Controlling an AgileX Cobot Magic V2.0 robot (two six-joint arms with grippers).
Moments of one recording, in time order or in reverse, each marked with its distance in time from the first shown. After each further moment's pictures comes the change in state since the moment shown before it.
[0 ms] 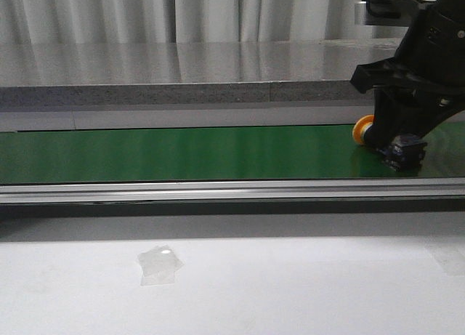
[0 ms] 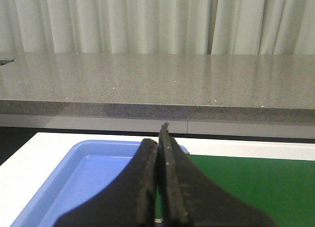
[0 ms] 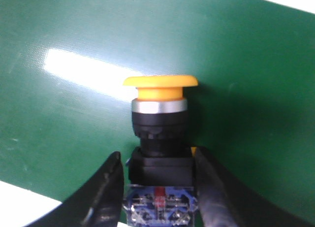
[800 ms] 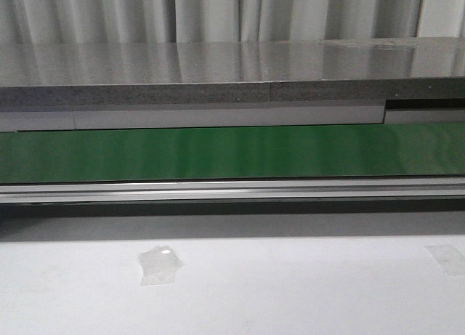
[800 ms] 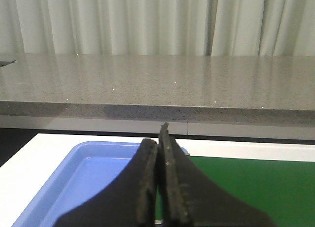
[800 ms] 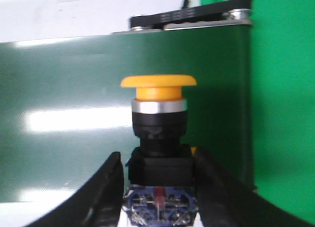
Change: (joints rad) left arm 0.000 0.000 0.000 0.000 -0.005 0.000; right arm -0.411 -0.154 -0.107 -0.021 0.191 0.023
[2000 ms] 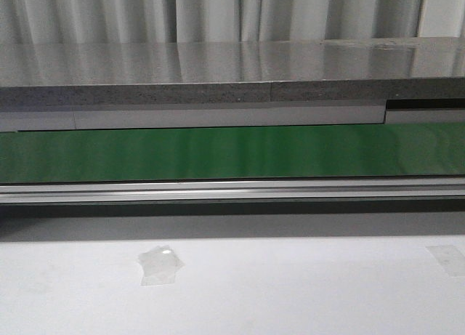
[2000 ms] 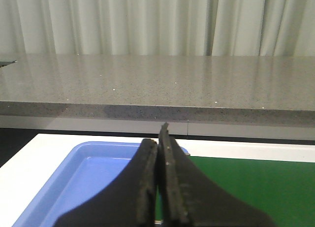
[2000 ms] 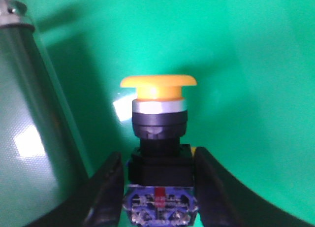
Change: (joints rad) left arm 0.000 0.000 0.000 0.000 -0.002 0.000; right arm -0.252 0.307 0.000 -0.005 -0.199 -0.002
